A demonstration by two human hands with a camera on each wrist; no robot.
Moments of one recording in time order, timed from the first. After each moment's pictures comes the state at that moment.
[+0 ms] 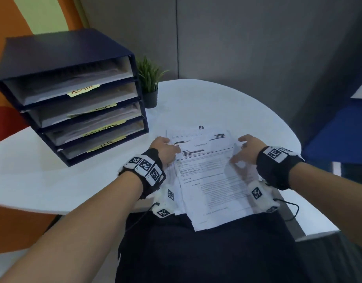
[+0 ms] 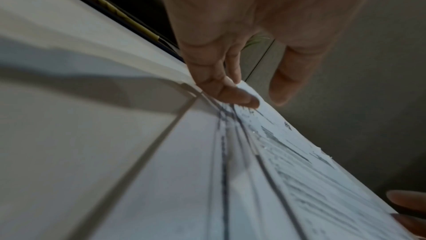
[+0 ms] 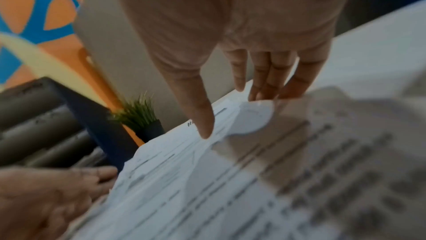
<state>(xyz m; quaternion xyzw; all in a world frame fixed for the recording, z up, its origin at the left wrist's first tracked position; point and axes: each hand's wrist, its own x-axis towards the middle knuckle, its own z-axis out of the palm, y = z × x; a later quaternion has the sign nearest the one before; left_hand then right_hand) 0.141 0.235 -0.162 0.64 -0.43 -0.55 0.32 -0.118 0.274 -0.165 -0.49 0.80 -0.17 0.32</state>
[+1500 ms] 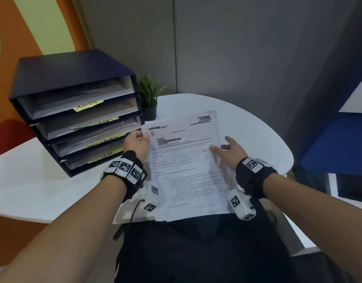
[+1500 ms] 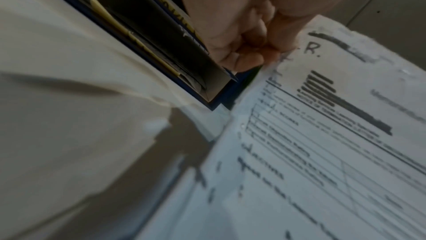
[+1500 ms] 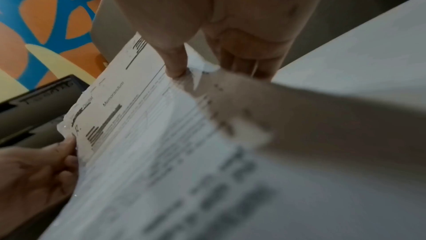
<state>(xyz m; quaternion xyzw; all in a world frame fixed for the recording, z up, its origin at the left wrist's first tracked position) 0.190 0.204 -0.140 0.63 -0.50 -0.35 0.48 -0.078 0.268 -0.158 -0.47 0.73 -0.36 0.34</state>
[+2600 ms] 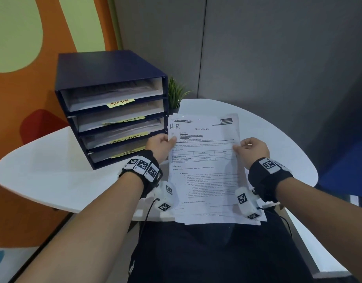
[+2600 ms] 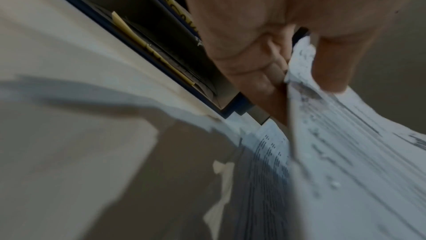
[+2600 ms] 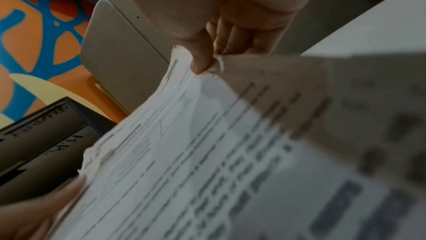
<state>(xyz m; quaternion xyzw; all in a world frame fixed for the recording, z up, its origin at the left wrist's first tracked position) 0.206 0.211 -0.134 0.60 -0.51 -0.46 0.41 -0.057 0.248 -0.140 -0.40 0.75 -0.46 0.26</state>
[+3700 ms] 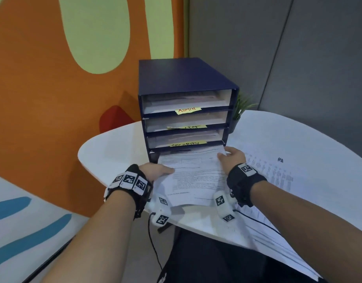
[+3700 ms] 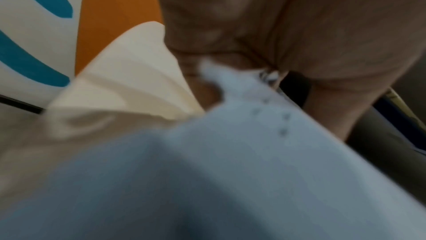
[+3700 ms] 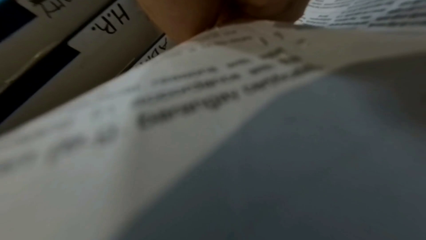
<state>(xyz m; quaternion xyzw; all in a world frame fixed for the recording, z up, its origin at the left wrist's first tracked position) 0.375 0.236 -0.159 0.74 -0.41 -0.50 0.15 0.135 0.173 -0.161 -0.50 0.65 -0.40 0.41</state>
